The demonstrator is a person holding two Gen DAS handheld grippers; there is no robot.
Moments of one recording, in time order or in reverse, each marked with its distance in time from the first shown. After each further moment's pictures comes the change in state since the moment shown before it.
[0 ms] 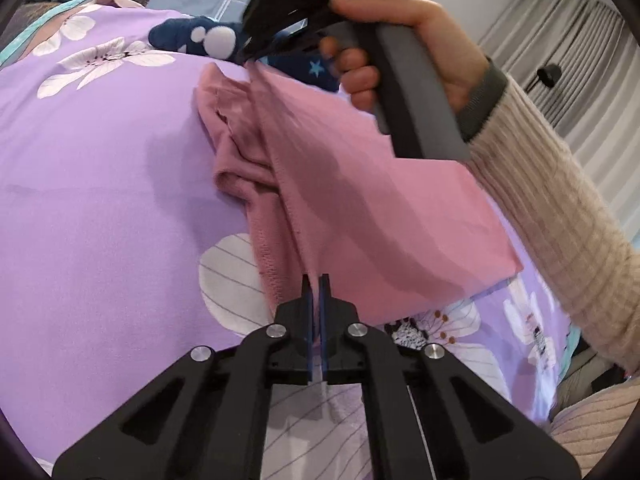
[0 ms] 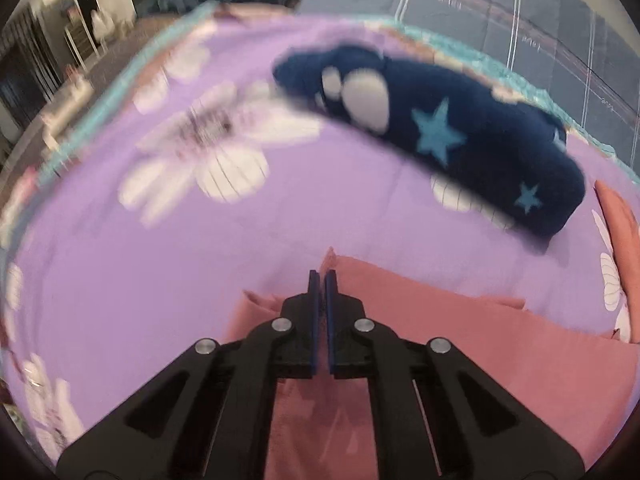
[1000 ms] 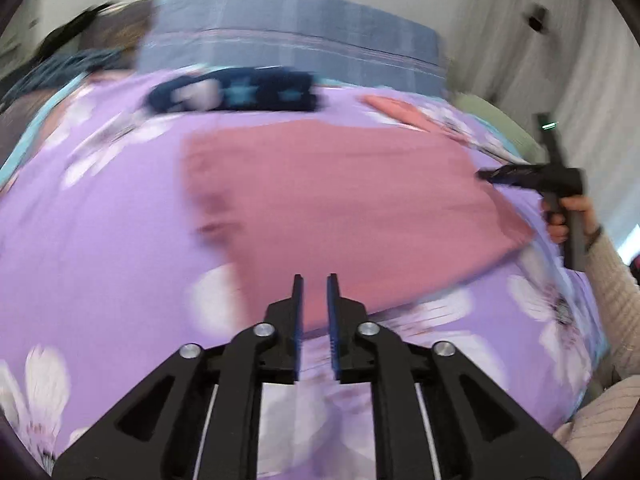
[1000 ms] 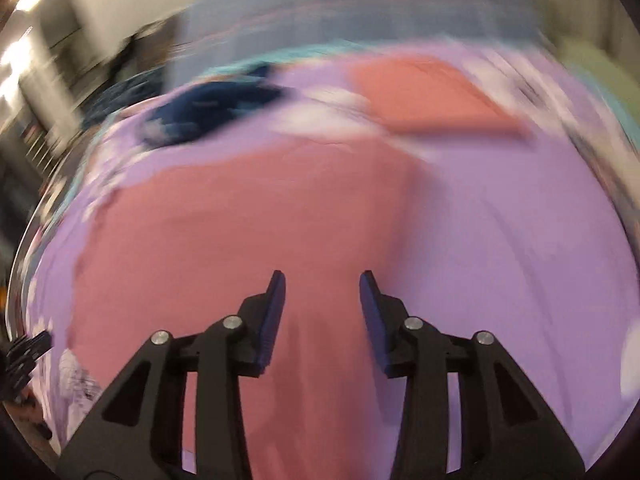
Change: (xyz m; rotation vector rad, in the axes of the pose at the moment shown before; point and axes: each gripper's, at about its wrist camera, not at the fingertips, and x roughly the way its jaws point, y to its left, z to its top) left arm -0.013 -0.099 0.010 0.268 0.025 0.167; right arm -0.155 -0.304 -0.257 0.417 -0.115 -0.062
